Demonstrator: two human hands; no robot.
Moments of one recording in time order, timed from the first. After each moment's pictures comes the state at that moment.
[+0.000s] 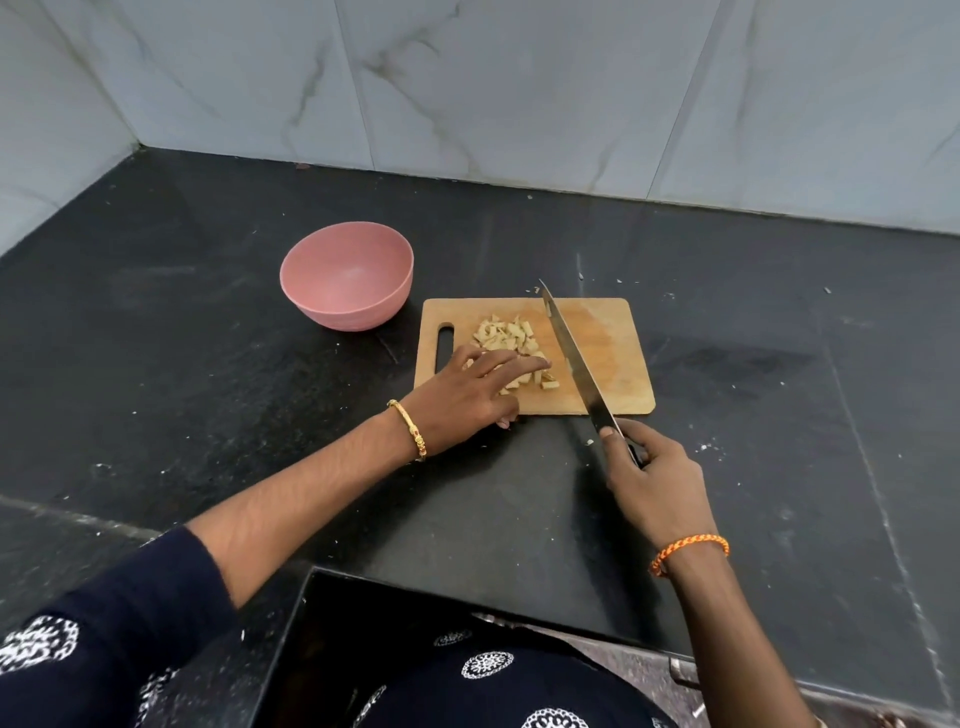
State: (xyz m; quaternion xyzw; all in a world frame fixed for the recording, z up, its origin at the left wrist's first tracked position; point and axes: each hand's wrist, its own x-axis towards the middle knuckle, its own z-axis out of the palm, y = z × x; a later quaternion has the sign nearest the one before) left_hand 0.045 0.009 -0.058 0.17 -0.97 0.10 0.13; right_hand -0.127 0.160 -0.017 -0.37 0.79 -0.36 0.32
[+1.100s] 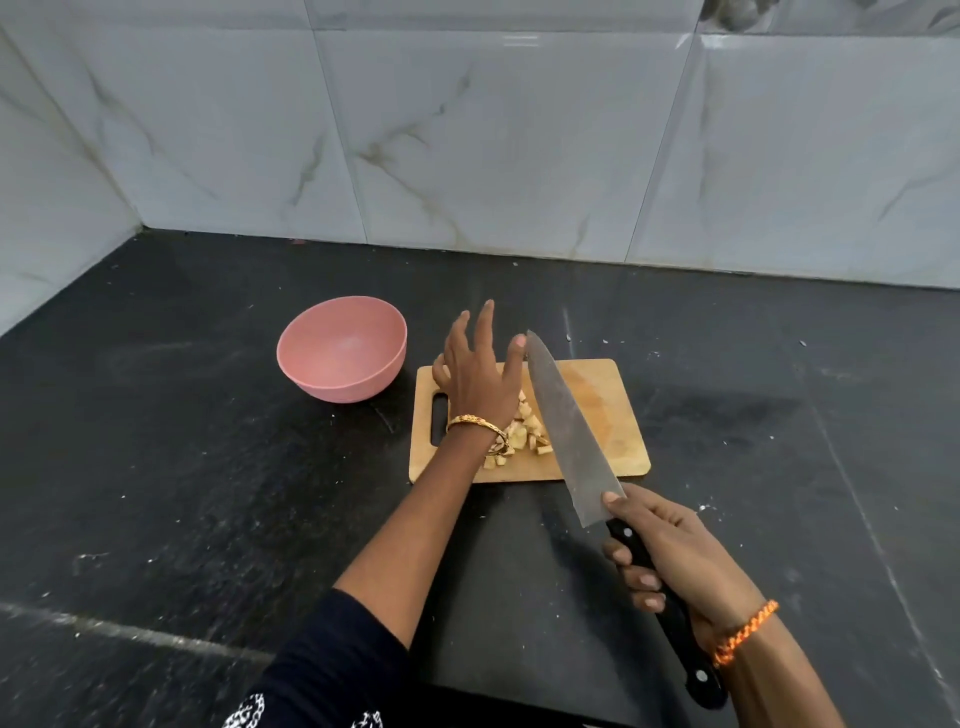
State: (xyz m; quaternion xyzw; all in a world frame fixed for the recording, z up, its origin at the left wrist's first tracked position) left_hand -0.028 -0.032 -0.029 0.58 -0.70 -0.23 0.34; right_hand -0.134 0.165 0.019 -0.22 0.63 -0.42 0.61
